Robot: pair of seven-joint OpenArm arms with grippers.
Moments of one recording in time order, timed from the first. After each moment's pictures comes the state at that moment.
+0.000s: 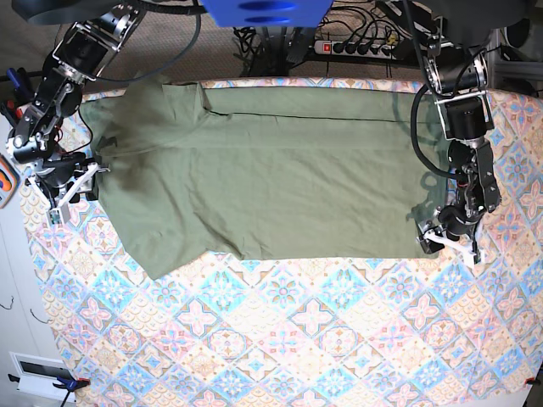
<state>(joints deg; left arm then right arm) -20.2 -20.3 -13.2 50.7 -28.1 -11.2 30.9 0.5 15.0 36.0 93.4 18.3 40.9 -62.2</state>
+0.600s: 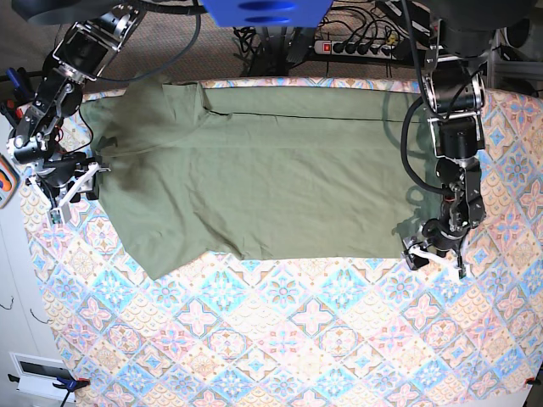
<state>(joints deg) -25.6 -16.9 -6.7 41.1 -28.5 -11.6 23.4 0.5 15.0 36.0 93.1 18.1 40.9 -62.2</state>
